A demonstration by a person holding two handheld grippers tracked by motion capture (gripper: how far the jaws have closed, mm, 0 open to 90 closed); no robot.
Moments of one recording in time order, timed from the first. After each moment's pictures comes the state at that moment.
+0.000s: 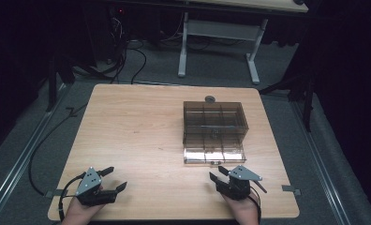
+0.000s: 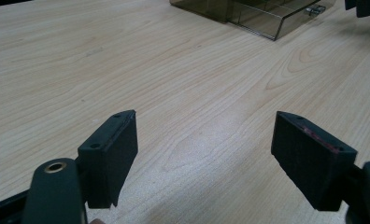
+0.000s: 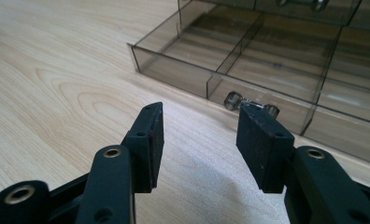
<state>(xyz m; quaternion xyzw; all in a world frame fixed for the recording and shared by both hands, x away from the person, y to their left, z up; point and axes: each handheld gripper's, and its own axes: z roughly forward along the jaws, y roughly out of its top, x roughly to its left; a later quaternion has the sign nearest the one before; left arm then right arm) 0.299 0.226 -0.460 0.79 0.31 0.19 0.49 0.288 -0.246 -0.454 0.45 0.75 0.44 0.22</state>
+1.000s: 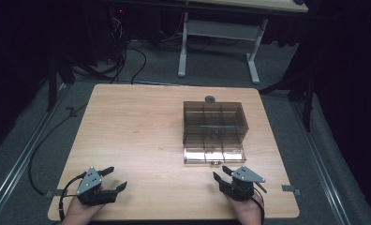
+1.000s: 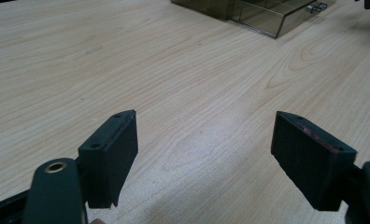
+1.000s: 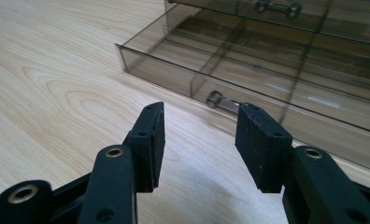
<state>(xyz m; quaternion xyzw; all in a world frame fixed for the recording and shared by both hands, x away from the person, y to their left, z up) 0.300 0.225 -0.459 0.79 0.31 0.19 0.49 0.283 -0.253 -0.448 0.45 0.75 0.42 0.24</state>
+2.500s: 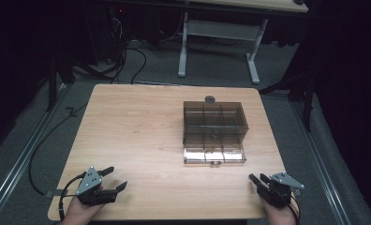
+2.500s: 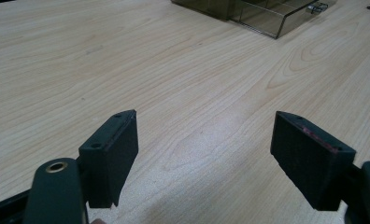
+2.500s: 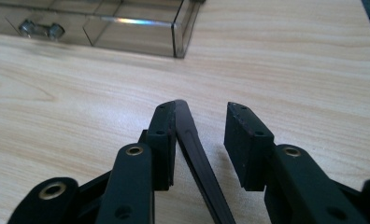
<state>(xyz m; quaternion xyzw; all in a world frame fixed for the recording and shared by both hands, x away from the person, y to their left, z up) 0.300 0.225 -0.459 0.79 0.32 0.19 0.49 0.260 -0.355 -0.454 0.58 0.70 0.33 0.27</state>
